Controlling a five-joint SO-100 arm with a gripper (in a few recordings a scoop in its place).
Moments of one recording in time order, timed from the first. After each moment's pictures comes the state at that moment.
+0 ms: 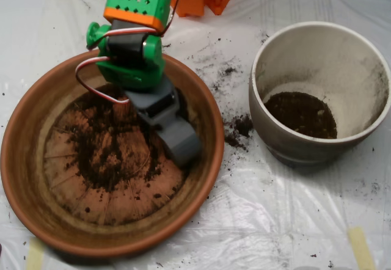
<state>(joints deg) 20.3 75.4 95.5 72.9 -52.0</state>
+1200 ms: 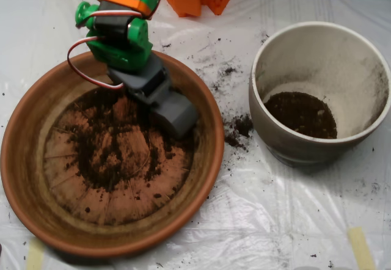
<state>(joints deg) 26.4 82.9 106.1 72.3 -70.4</state>
